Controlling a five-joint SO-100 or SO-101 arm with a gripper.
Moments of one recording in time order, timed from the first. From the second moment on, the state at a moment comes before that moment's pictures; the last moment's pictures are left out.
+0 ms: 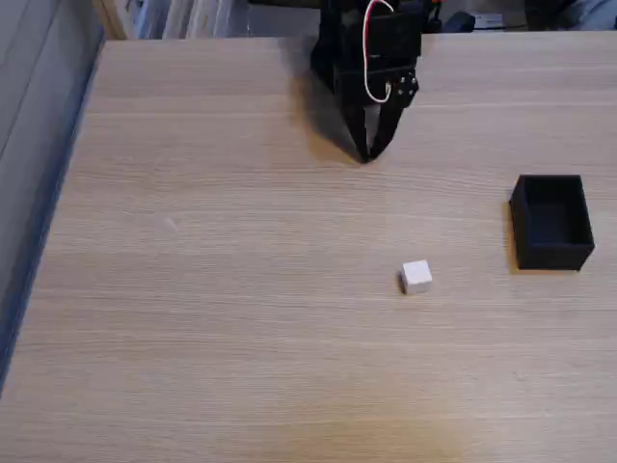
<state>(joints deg) -4.8 186.2 175.4 75.8 -94.7</state>
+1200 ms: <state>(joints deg) -6.5 132.0 142.3 61.1 -89.3</state>
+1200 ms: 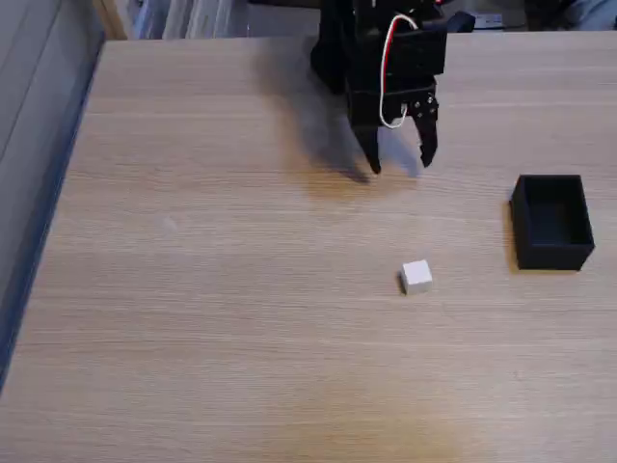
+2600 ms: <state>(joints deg) -3.3 88.2 105.6 53.1 -90.6</state>
